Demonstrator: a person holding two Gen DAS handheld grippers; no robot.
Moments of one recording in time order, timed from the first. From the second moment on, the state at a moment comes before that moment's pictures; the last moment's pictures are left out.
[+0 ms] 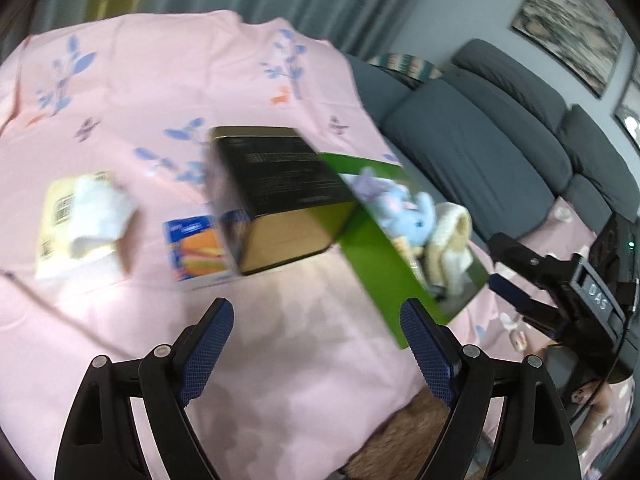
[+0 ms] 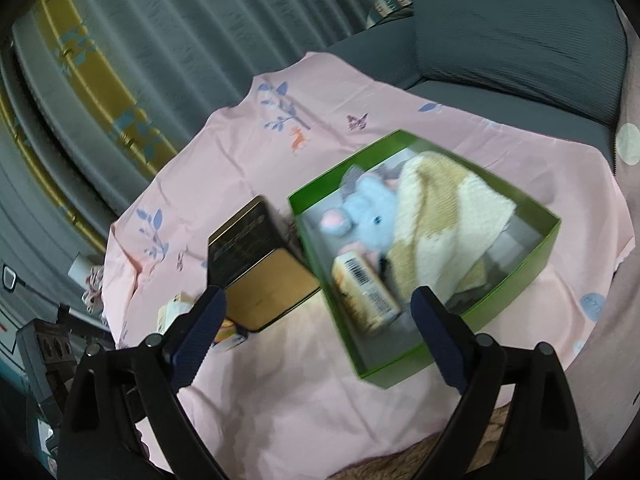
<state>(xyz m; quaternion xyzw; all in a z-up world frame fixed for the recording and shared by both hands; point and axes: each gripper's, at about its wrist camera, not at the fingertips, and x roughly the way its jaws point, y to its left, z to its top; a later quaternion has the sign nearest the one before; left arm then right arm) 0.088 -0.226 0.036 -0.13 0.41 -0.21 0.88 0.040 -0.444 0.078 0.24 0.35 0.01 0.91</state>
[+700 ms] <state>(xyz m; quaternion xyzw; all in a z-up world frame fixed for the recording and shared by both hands) 0.063 -0.103 -0.003 -0.14 0.45 -0.01 0.88 0.118 -0.290 0.012 0.14 0.48 0.12 0.86</state>
